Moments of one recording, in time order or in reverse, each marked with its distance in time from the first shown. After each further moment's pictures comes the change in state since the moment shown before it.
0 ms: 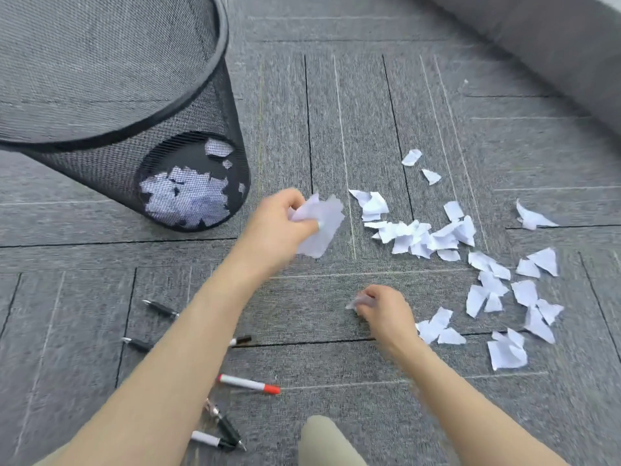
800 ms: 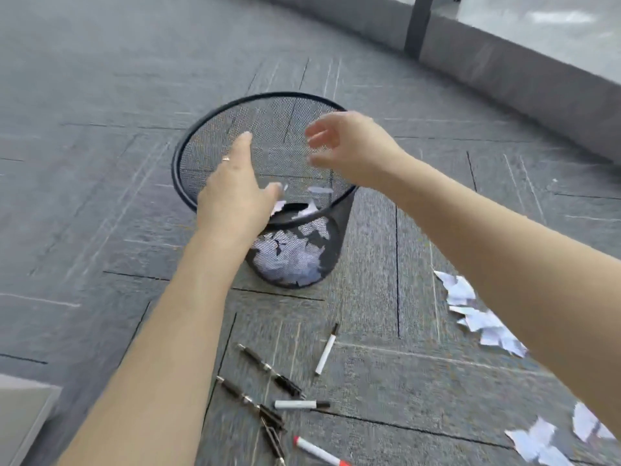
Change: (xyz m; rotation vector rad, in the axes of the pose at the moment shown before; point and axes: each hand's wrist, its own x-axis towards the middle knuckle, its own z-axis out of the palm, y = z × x) left_hand -0.002 0.018 -0.188 0.459 0.623 -0.007; right_hand 0.033 -0.355 -0.121 -0.085 0.096 -0.845
